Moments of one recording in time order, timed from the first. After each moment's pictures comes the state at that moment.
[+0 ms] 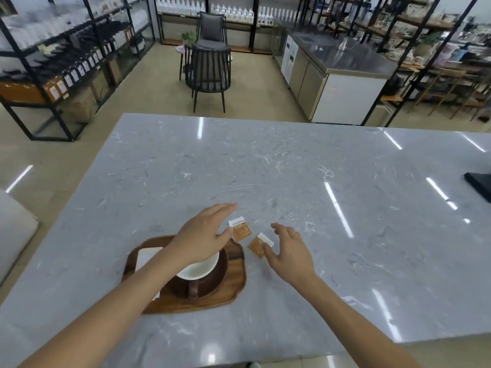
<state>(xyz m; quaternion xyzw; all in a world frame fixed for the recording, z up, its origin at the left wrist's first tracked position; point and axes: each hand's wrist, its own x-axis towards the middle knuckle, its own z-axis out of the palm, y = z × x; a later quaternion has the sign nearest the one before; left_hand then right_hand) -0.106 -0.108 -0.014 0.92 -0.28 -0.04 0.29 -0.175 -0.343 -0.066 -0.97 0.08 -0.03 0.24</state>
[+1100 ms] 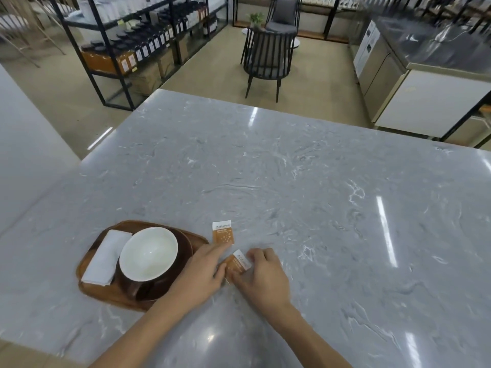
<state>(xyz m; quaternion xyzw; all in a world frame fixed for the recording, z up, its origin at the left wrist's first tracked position) -0.149 -0.212 -0.088 0.94 -0.08 -0.03 0.33 -0.142 -0.383 -0.114 -0.96 -0.01 0.08 0.28</state>
